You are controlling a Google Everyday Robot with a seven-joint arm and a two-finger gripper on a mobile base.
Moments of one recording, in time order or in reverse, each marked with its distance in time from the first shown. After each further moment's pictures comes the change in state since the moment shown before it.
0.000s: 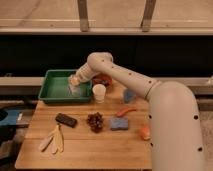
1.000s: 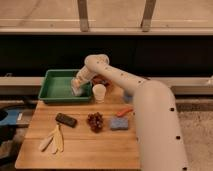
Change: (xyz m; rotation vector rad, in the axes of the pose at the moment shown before) arm 0.016 -0.037 0.052 0.016 0.091 0.023
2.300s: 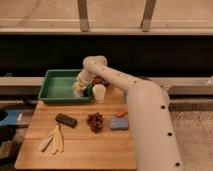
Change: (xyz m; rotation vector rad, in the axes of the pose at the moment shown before) arm 0.028 -0.010 -0.002 0.028 0.097 0.104
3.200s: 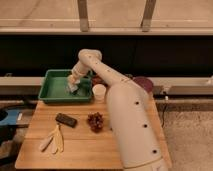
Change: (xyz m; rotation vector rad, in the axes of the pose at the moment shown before) arm -0.083 0.006 0.037 -0.077 -0.065 -0.101
